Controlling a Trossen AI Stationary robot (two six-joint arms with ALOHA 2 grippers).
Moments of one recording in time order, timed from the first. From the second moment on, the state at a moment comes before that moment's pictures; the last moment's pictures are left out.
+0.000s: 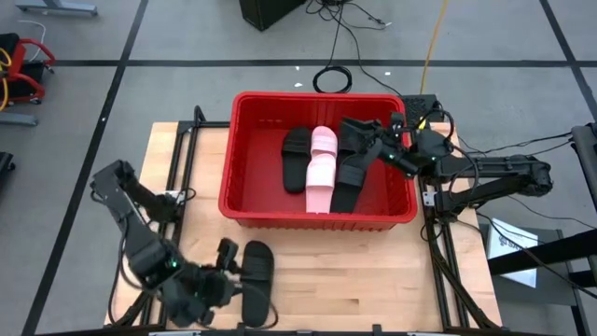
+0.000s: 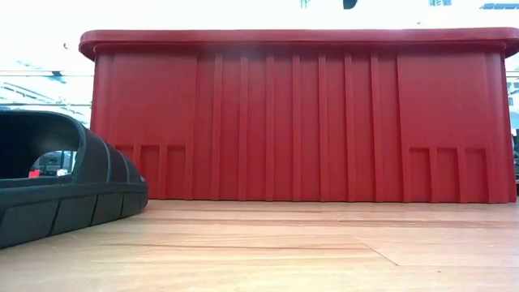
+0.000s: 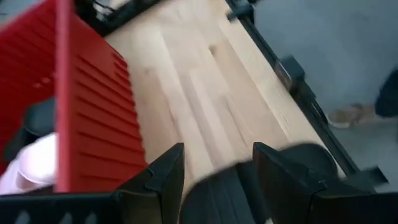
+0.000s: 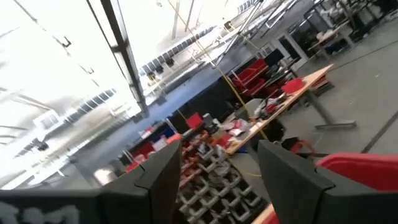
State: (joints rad) left arm -0.86 1.57 1.60 -0.98 -0.53 -0.21; right arm -0.07 1.10 0.94 0.49 0.39 0.59
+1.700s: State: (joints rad) left arm -0.94 1.75 1.25 -0.81 -0.55 -0.54; right arm 0.13 1.39 0.94 0.94 0.39 0.75
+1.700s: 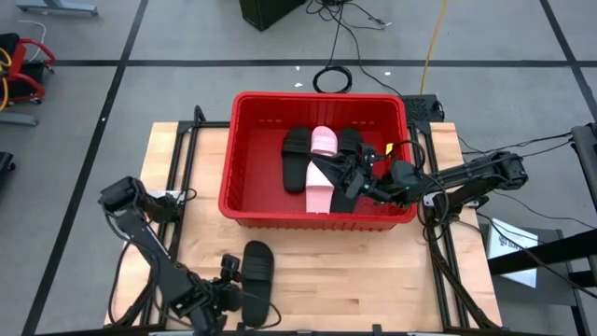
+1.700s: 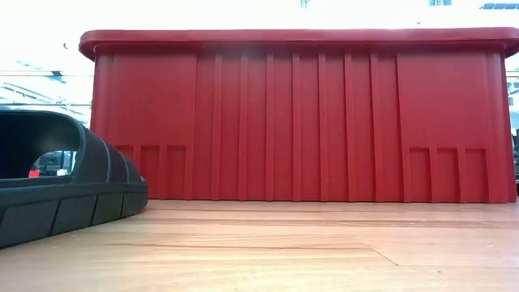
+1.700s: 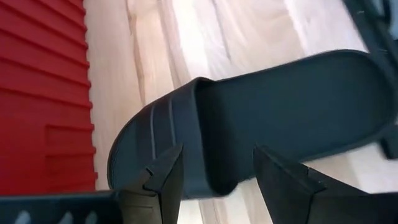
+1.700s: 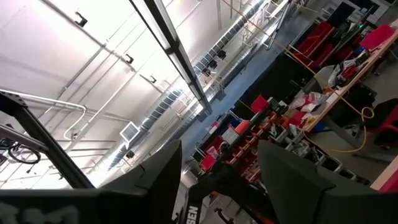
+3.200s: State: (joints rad) left arm -0.74 1.75 1.12 -0.71 -0.47 -0.61; right arm 0.19 1.39 0.94 0.90 0.39 0.71
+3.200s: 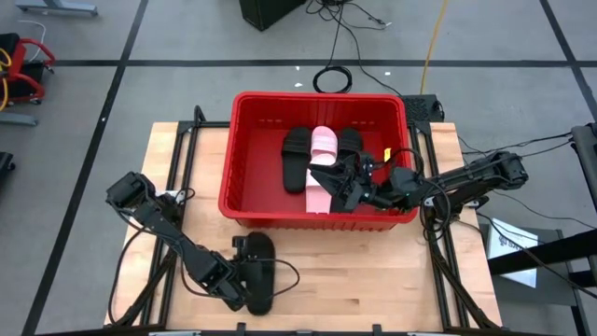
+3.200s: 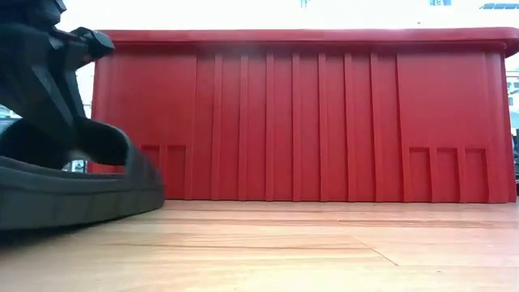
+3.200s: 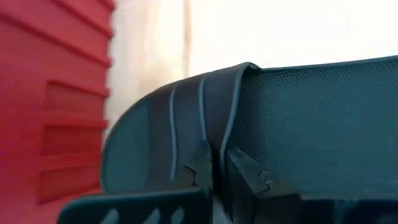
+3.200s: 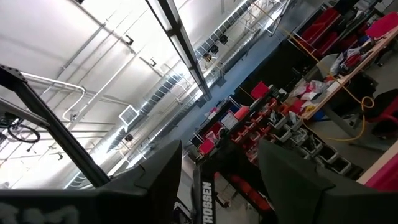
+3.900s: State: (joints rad) left arm -0.79 1.75 1.57 -0.97 -0.44 -0.33; right arm 0.18 1.39 0.94 0.89 0.40 0.69
